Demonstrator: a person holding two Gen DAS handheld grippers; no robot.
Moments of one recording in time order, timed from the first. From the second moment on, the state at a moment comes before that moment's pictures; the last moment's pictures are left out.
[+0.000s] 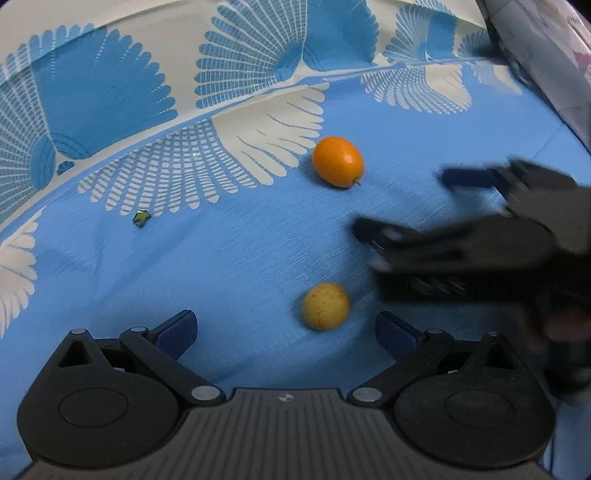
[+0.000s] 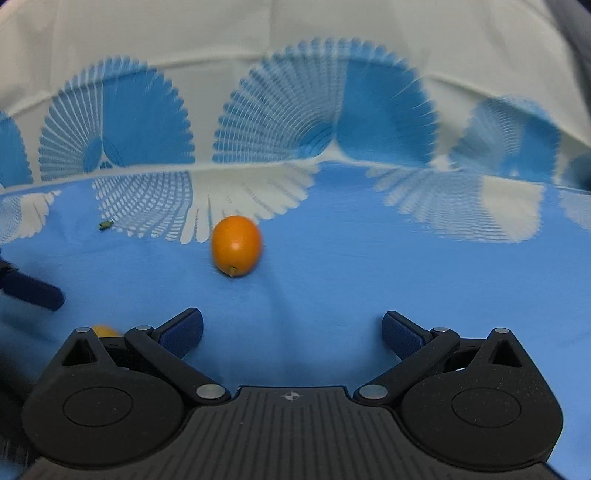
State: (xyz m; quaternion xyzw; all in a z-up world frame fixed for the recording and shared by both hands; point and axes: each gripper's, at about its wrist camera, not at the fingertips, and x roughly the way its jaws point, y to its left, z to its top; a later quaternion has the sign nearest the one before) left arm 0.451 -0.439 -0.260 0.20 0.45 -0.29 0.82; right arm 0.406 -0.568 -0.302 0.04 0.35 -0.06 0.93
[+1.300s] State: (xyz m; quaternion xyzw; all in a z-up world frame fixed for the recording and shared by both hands) left arm 0.169 -0.244 -0.073 0.11 0.46 -0.23 0.85; right arm 0.145 -0.425 -0.130 0.15 0.33 -0.01 0.93
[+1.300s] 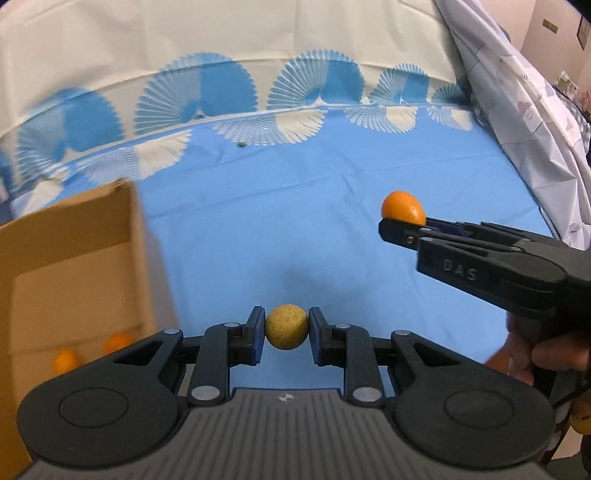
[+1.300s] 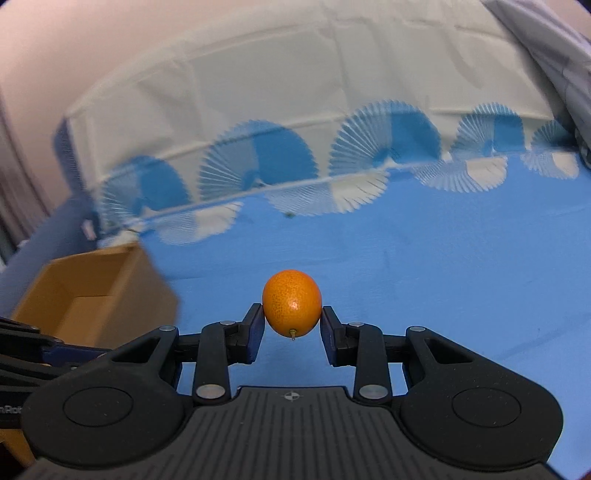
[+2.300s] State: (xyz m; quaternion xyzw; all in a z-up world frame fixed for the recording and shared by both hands) left arm -0.020 0.023 -0.018 0.01 0.44 -0.08 0.90; right arm -0.063 -0.171 -0.031 0.05 0.32 0.18 0.93
